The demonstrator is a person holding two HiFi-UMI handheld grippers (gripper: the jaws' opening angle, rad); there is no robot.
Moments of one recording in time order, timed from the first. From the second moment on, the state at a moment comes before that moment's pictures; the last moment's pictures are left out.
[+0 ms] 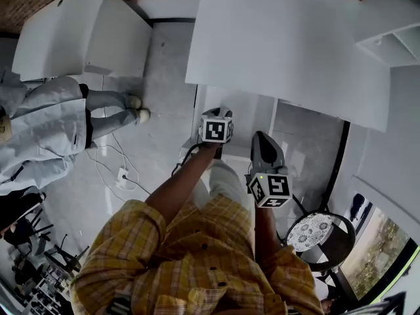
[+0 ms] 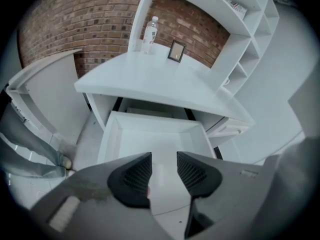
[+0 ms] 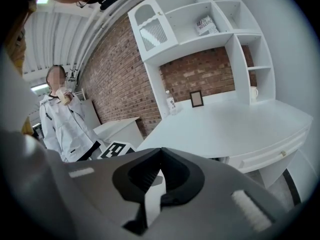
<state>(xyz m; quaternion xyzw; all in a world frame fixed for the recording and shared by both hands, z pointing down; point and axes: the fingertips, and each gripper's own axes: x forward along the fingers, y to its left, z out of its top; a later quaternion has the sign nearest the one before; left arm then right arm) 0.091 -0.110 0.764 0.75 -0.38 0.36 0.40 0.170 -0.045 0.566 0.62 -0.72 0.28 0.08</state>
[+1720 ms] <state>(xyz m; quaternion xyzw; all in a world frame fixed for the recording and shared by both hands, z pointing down) -0.026 -0.123 0.383 0.90 -0.41 0.10 0.12 0.068 -0.088 0.359 0.62 -0.77 0.13 0.00</state>
